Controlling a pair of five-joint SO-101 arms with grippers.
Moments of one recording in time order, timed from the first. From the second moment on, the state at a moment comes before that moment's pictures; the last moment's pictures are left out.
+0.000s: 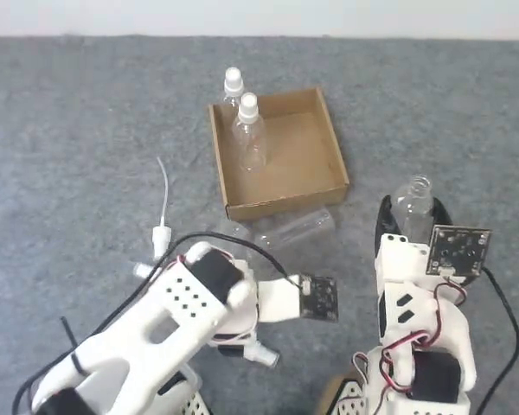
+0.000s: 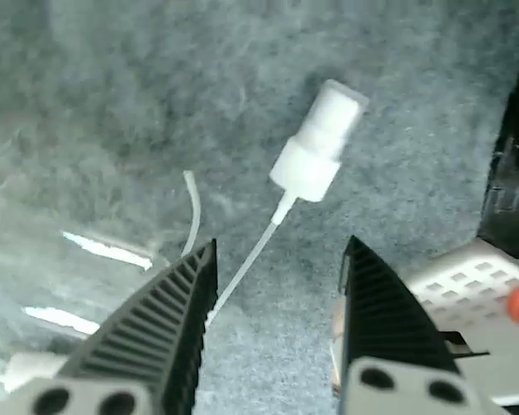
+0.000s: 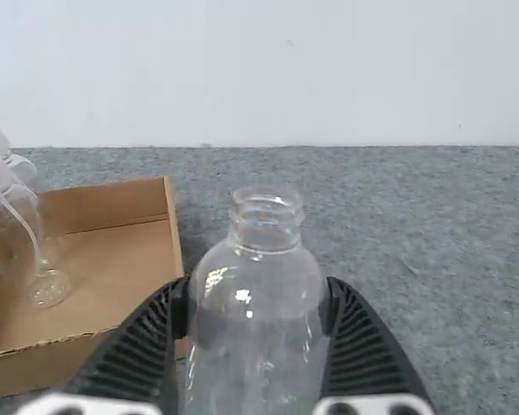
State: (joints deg) left arm 38.2 -36.1 52.0 90.6 -41.0; right arm 0.8 -102.9 74.5 53.3 0.1
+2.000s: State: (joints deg) left arm 46.4 -27.2 67.2 64.0 -31.0; right arm -0.8 -102.9 74.5 53.3 0.1
